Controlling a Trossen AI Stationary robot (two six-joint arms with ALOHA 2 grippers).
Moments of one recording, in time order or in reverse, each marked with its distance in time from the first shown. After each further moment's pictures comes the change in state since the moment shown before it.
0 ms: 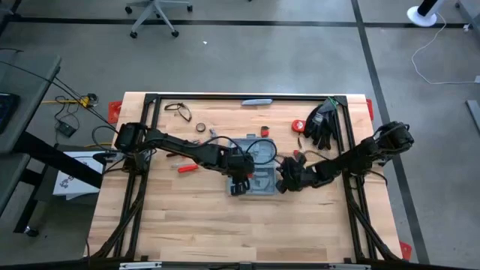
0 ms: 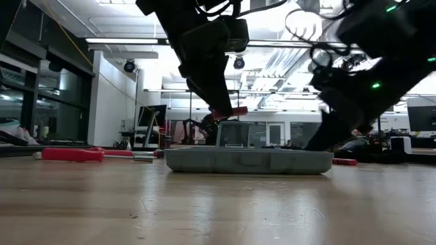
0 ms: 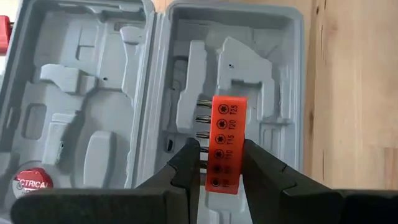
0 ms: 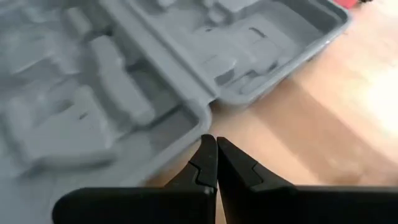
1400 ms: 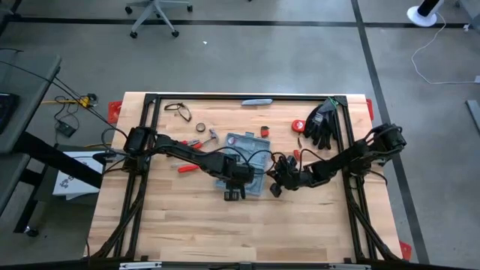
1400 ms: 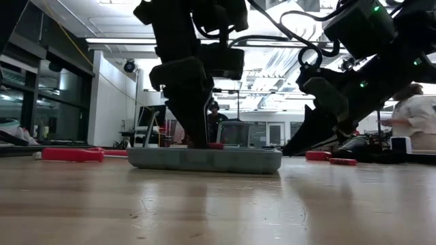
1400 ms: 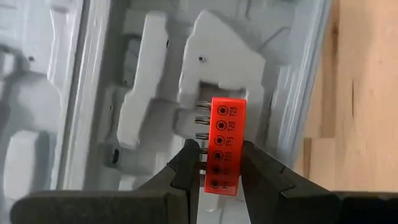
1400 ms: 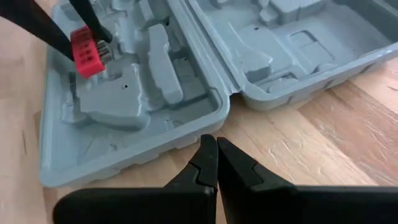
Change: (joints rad) left arm -0.032 0.103 0.030 -0.145 0.006 0.085; right arm -0.040 0.090 0.000 0.283 -0.125 -0.092
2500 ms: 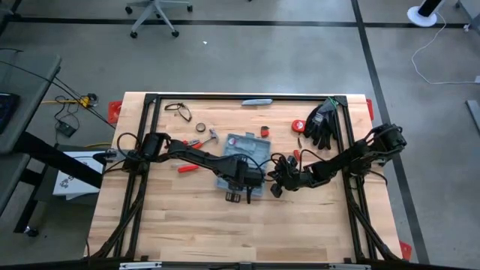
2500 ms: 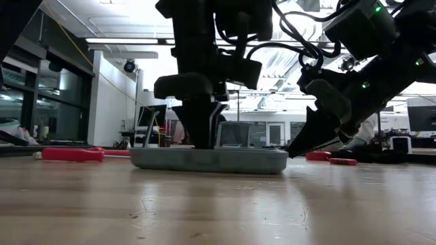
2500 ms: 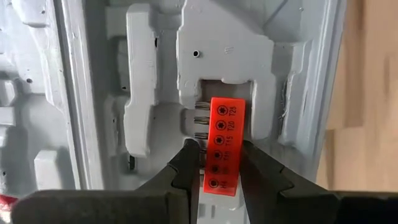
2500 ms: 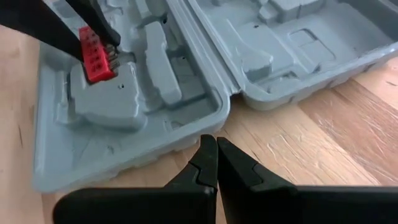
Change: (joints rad) left arm -0.020 0.170 0.242 -0.237 -0.046 0.124; right arm 0.001 0.000 0.000 -0.017 0.000 0.000
